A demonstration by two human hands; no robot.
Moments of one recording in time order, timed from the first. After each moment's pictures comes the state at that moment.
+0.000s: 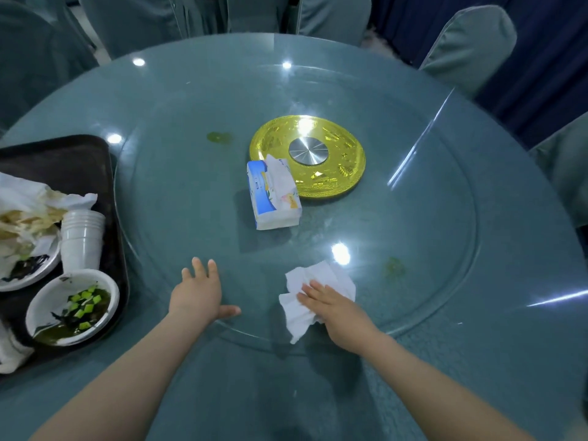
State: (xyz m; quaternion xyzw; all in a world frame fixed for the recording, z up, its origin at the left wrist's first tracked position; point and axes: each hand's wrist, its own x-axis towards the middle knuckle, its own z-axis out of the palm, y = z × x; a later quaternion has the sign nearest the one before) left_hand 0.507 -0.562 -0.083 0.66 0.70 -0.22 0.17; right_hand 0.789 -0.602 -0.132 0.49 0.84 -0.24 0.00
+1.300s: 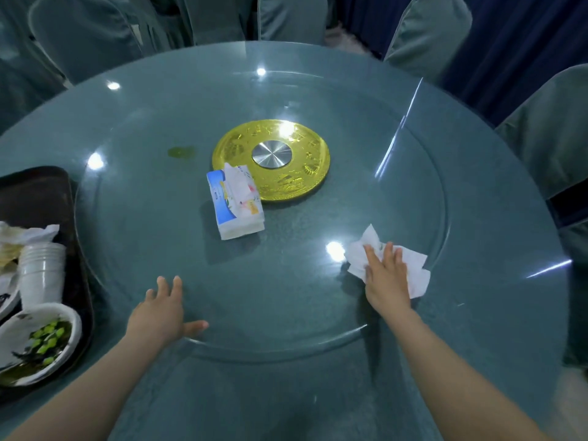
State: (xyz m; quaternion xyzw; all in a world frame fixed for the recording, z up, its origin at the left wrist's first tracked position) left_hand 0.507 -0.563 -0.077 0.67 0.69 -0.23 0.16; right_hand 0.903 -0.581 -0.133 0.81 0.57 -0.13 -0.05
